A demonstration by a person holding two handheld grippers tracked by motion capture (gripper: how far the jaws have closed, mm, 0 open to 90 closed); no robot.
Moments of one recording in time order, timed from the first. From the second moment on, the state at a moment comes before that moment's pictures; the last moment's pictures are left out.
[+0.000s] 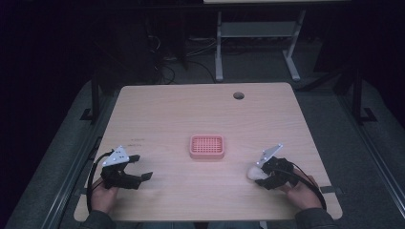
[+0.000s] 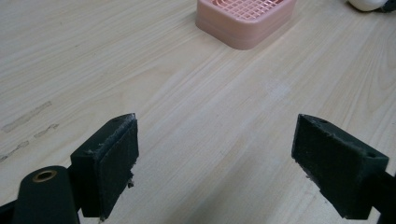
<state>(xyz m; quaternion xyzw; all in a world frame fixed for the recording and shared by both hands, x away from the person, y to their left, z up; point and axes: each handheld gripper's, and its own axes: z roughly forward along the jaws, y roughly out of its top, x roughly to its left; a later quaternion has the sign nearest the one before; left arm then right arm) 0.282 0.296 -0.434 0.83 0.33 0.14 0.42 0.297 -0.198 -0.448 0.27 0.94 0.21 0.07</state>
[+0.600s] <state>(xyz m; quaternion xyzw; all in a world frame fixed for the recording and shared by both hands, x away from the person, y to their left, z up) 0.282 0.298 -0.434 0.83 0.33 0.14 0.42 0.302 -0.186 -0.430 0.24 0.94 0.23 0.08</state>
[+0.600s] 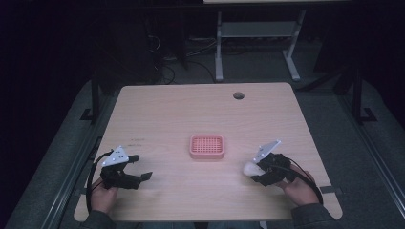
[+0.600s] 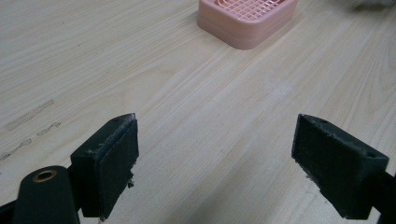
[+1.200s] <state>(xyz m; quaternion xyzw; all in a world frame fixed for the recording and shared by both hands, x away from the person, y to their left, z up) 0.282 0.296 -0.434 0.84 0.32 0.14 0.42 0.335 -0.143 -0.405 0.18 0.95 0.24 0.08</state>
